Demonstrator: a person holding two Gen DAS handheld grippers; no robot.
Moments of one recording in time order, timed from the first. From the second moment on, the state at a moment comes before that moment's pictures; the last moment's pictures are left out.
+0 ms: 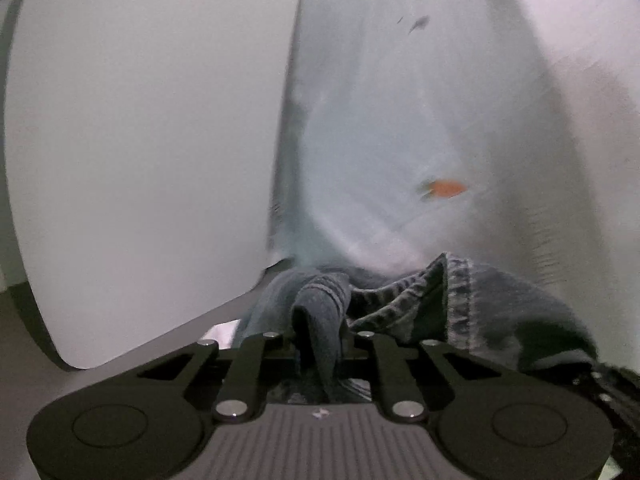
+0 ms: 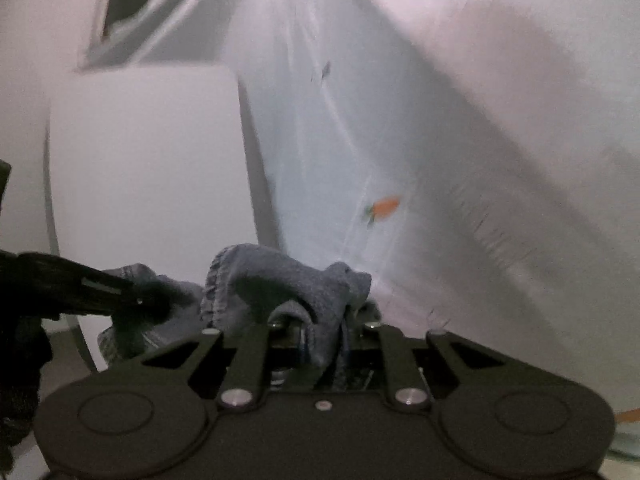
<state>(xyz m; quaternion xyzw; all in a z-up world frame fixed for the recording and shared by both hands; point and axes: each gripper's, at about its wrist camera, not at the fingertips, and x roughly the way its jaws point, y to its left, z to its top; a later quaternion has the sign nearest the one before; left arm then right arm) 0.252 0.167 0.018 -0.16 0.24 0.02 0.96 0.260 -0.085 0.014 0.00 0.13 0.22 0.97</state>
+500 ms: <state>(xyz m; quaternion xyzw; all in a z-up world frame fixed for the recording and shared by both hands) 0.065 0.026 0.075 -0.15 0.24 -0.18 0.94 0.064 -0.257 0.086 0.05 0.05 0.06 1.00</state>
